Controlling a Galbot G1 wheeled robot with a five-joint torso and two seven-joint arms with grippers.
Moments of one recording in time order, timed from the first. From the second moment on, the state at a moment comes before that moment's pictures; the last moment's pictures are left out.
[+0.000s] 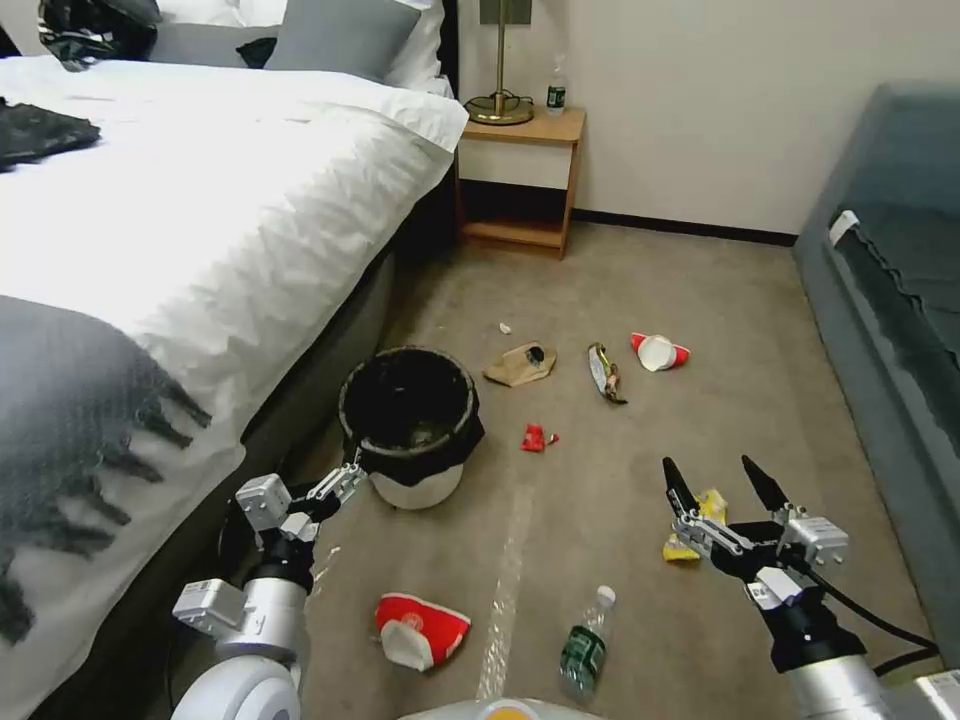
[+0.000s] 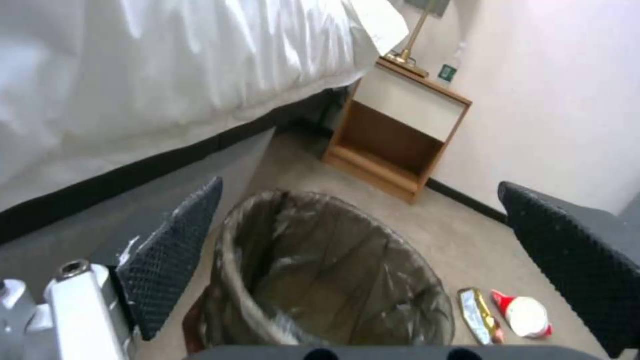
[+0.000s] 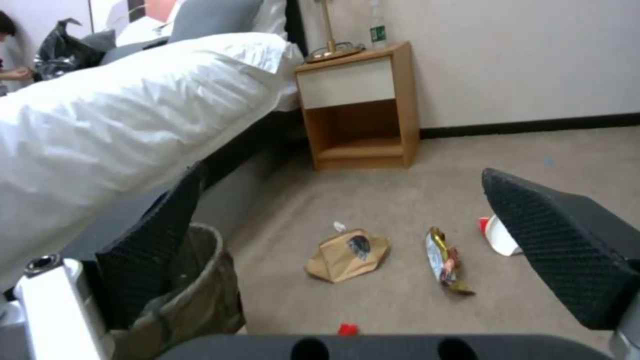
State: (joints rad) left arm 1.75 -1.35 -0.53 -2.20 -0.56 -0.11 -0.10; right arm -1.98 1.58 0.76 2.39 0.40 0.05 -0.35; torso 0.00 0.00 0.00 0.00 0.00
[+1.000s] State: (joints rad) left arm 1.42 -1.05 -0.59 -2.04 -1.08 0.30 -0.34; right arm -2.00 1.57 0.76 2.40 0.41 0.04 -0.35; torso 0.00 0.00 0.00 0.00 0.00
